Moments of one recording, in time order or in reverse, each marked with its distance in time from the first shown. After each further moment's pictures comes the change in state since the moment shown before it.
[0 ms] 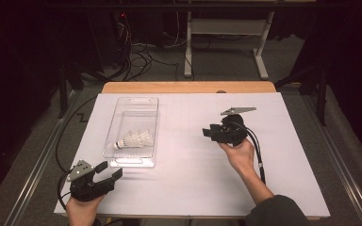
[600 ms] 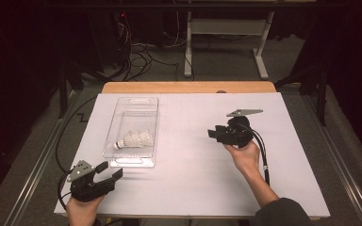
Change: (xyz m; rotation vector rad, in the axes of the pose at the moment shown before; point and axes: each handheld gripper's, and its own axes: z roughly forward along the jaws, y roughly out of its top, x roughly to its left) left arm 0.000 0.000 0.000 0.001 0.000 0.001; right arm -0.009 -0.009 -0.009 -0.007 -0.015 0.019
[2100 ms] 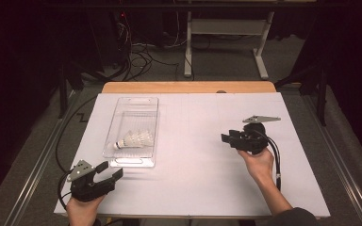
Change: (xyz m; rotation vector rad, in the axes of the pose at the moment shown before) left arm 0.000 0.000 0.000 -0.002 -0.004 -0.003; right arm -0.022 -0.027 -0.027 -0.028 -0.039 0.041
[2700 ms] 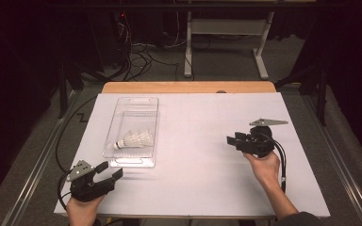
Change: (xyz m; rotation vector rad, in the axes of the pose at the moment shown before) left arm 0.001 0.000 0.000 -0.004 -0.005 -0.009; right arm -0.009 -0.011 -0.012 -0.005 -0.015 0.019
